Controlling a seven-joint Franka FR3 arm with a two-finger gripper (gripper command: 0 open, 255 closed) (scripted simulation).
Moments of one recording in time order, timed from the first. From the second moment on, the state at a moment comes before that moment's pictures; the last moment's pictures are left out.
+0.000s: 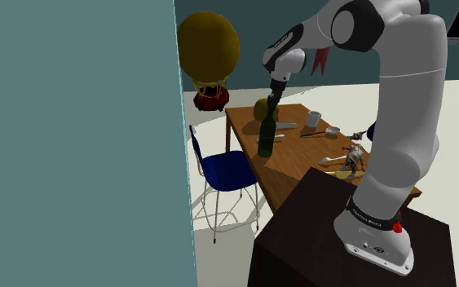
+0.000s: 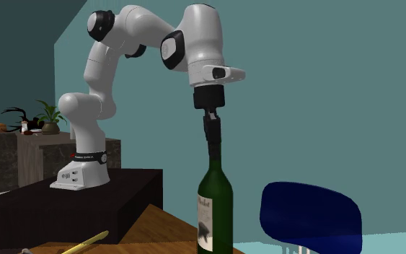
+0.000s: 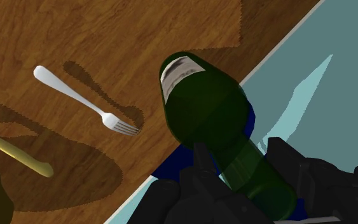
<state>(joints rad) -0.16 0.33 -0.45 -1.89 0.31 2.20 -0.87</state>
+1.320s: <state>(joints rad) -0.15 0.26 -0.47 -1.81 0.25 2.07 -0.83</state>
